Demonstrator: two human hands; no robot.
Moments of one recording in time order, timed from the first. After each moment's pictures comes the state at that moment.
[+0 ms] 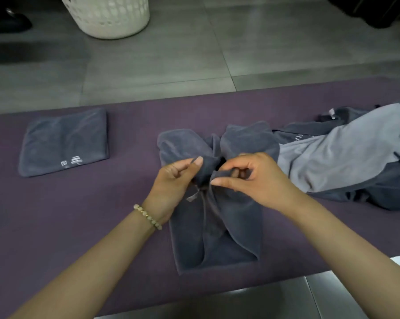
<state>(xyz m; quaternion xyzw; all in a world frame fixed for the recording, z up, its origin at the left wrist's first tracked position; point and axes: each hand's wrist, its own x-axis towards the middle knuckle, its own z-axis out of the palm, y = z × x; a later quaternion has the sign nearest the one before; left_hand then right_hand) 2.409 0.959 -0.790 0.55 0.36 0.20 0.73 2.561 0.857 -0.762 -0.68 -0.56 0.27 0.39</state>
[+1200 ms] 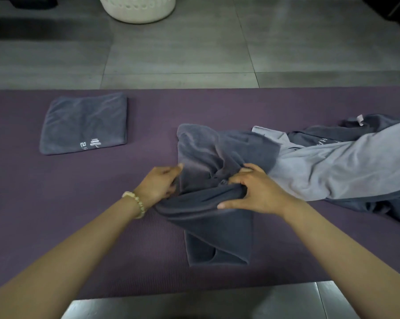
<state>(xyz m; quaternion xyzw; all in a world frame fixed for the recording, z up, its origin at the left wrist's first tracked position) 2.351 1.008 -0.824 0.60 0.50 0.08 0.63 2.559 0.878 -0.839 -0.69 -0.67 0.24 0.13</state>
